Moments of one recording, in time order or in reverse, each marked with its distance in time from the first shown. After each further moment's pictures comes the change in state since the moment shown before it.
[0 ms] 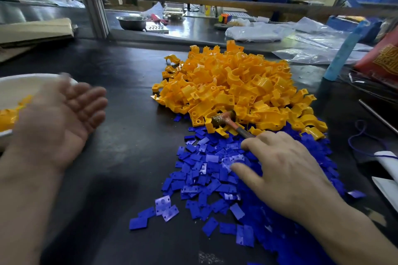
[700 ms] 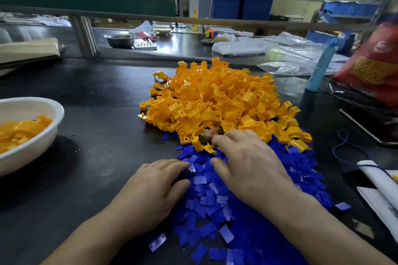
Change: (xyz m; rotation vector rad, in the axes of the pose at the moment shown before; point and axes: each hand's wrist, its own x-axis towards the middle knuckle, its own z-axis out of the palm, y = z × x) left_hand -0.068 -0.088 0.055 1.535 -0.747 0.485; right_hand 0.037 -0.008 0.005 0.059 0.206 -0.105
